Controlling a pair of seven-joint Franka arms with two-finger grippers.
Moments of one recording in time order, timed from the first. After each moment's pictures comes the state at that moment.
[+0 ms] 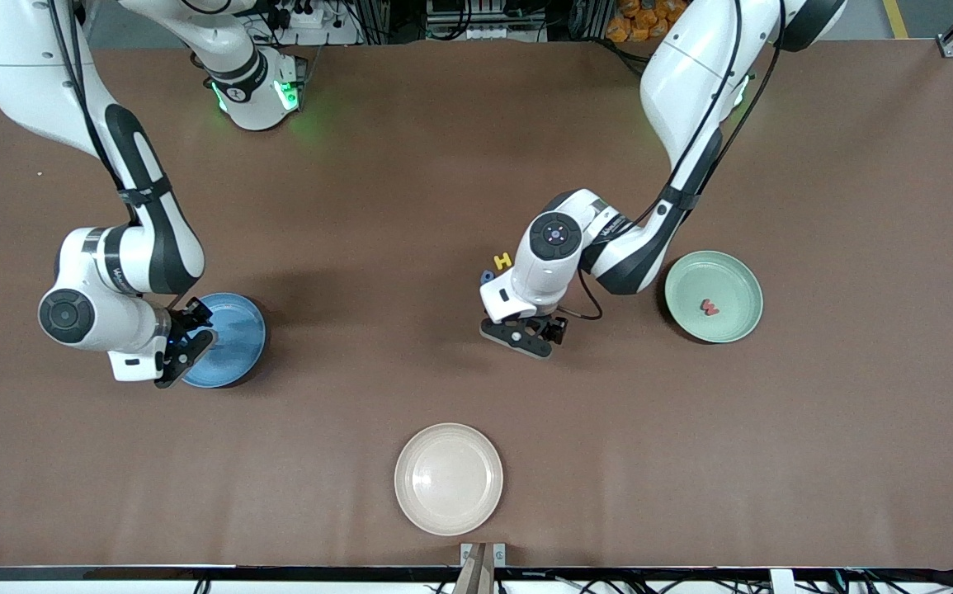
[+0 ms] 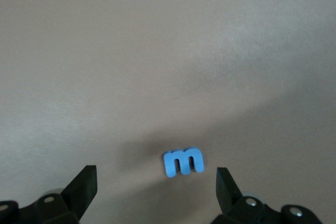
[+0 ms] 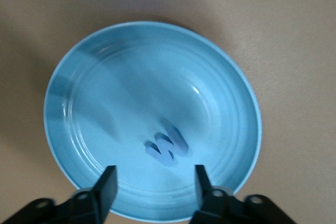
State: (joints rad) left arm -0.54 0.75 -0.18 -1.58 0.17 2.45 -0.35; right arm 0.03 0.51 -0.05 -1.85 -0.06 2.18 -0.83
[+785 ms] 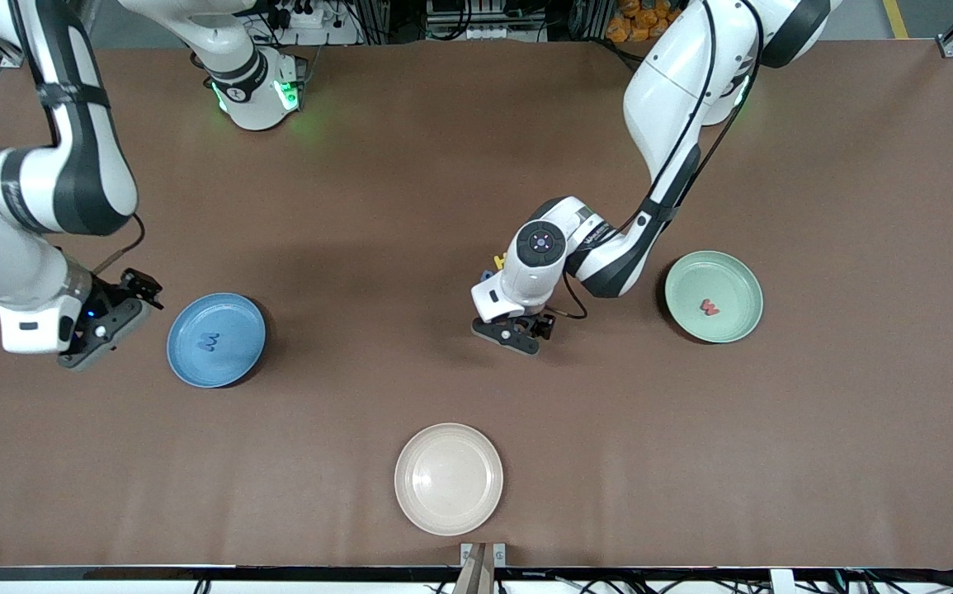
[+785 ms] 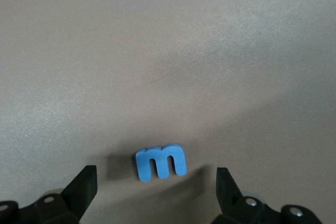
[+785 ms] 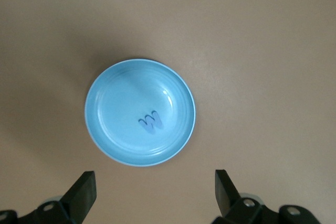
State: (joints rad) left arm -0.56 0.82 -0.18 -1.57 0.15 2.48 -0.37; right arm 0.03 0.21 -0.06 -1.81 -0.05 2.02 -0.82
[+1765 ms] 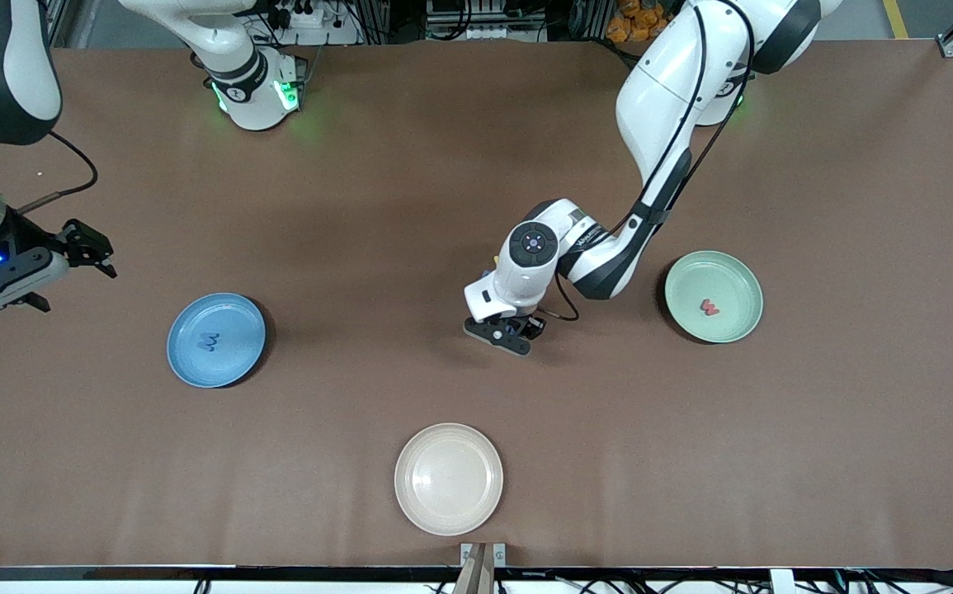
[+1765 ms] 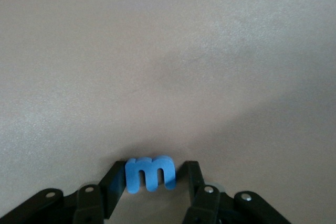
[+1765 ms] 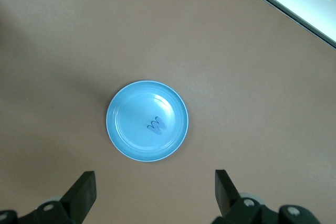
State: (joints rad) left arm -0.58 0.84 -0.17 -1.53 0.15 2.49 -0.36; right arm 0.02 0.06 -0.06 -1.74 0.00 1.89 -0.60
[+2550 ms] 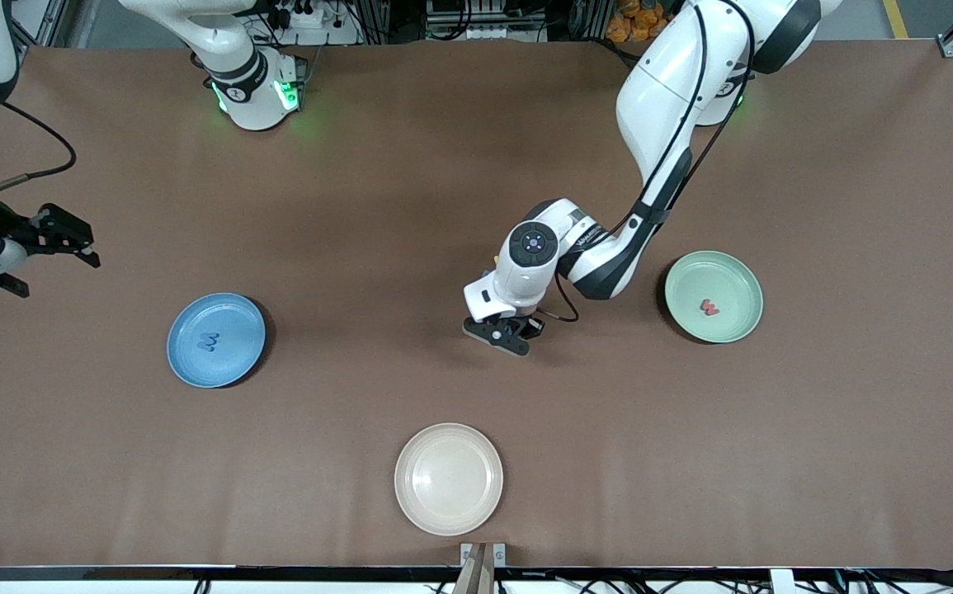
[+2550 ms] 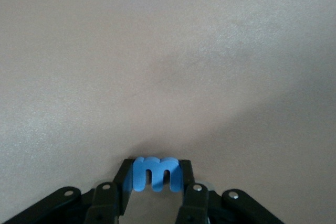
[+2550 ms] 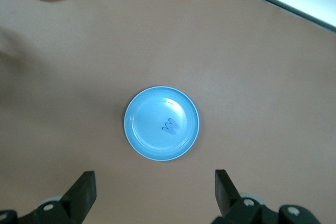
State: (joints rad) left arm -0.58 0.84 -0.17 -1.52 0.15 2.48 -0.35; right arm 0.02 0.06 -0.07 -1.64 0.06 1.77 -0.46
